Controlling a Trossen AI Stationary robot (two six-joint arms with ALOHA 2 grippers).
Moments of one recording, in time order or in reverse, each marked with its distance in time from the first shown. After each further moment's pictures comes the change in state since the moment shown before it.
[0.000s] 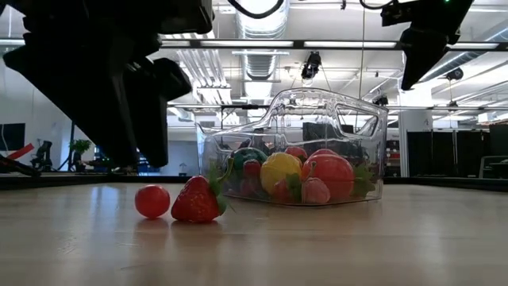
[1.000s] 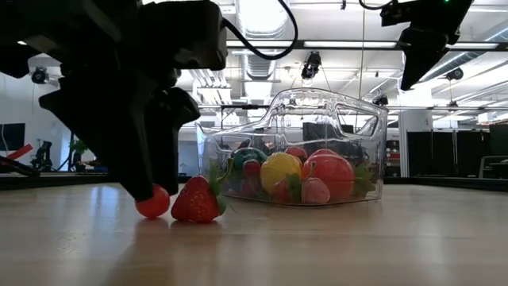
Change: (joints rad) left arm 0.053 0.040 -0.030 0.056 0.058 0.023; right arm 0.000 0.000 -0.001 0.012 -0.010 -0.002
